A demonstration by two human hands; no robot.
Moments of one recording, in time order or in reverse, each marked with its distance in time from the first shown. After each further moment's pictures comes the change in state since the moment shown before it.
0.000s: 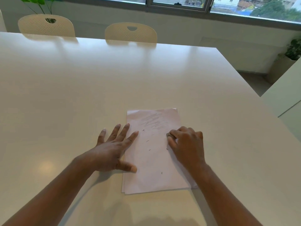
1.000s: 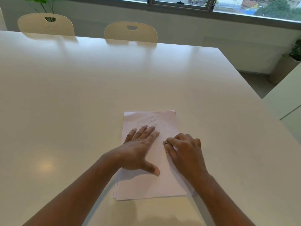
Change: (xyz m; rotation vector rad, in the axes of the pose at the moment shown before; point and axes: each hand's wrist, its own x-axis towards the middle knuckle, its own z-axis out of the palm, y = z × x) left_hand 0.050 0.074 -0.011 -0.098 0.077 0.166; right_hand -0.010 0.012 -0.009 0.127 -0.025 -0.084
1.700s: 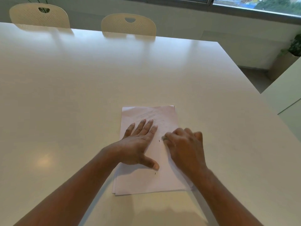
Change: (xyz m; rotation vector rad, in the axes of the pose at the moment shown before) left_hand 0.004 -0.004 0.001 0.021 -0.054 0.007; right_hand -0.001 -0.001 0.003 -0.195 0.019 -0.069
